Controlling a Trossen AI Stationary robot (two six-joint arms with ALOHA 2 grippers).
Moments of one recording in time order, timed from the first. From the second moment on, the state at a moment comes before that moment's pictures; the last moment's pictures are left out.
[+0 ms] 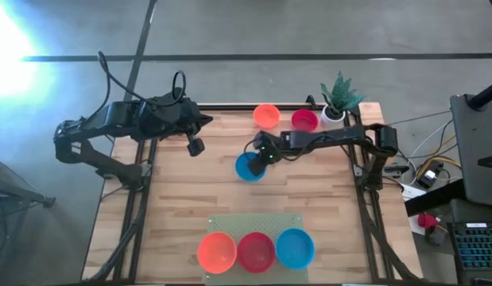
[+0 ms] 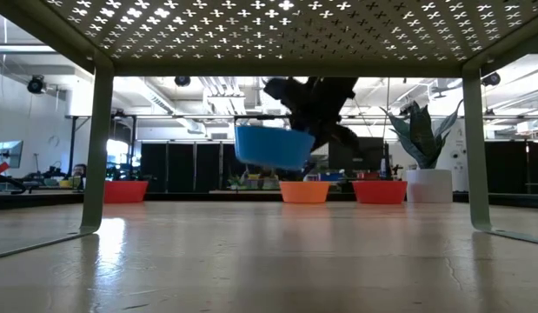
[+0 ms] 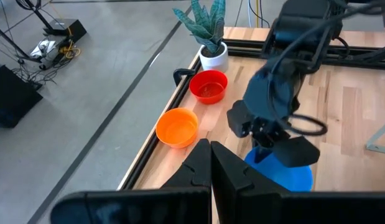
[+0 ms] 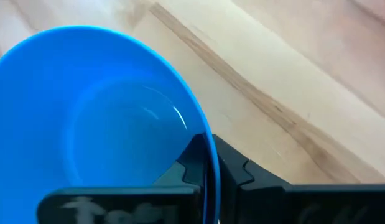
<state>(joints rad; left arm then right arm) 0.02 1.24 1.68 -0.98 -0.44 -0.05 -0.17 1.81 1.22 -0.41 0.03 0.69</state>
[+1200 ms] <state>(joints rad) 0.02 1.24 1.68 -0.98 -0.40 -0.08 -0.05 1.20 1.30 -0.97 0.01 0.50</state>
